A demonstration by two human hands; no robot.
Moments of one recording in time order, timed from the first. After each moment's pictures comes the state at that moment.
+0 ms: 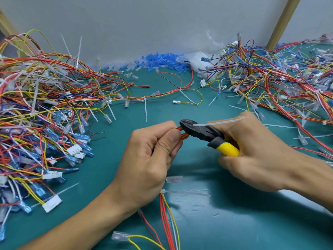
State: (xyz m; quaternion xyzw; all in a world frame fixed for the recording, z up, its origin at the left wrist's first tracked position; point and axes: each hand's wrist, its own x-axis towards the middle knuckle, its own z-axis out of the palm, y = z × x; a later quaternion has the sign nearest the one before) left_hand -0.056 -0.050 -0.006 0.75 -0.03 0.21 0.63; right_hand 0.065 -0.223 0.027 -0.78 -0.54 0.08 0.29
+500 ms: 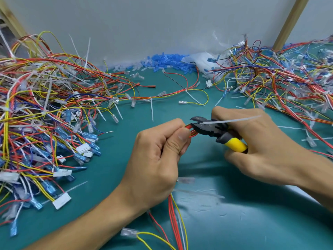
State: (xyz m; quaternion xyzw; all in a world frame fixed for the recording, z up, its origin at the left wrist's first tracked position) left_hand -0.057 -0.048 -0.007 0.78 -0.02 0.24 0.58; right_hand 0.078 -0.220 0.022 -0.78 -0.56 -0.01 0.28
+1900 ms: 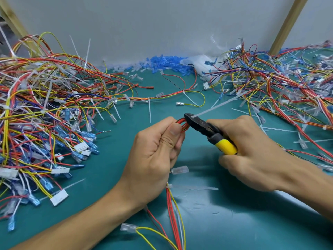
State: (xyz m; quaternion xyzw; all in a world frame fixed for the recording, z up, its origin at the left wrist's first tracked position) left_hand -0.055 -0.054 -0.008 0.73 -0.01 0.24 0.64; right_hand 0.067 -0.219 0.018 -0.78 -0.53 0.07 0.33
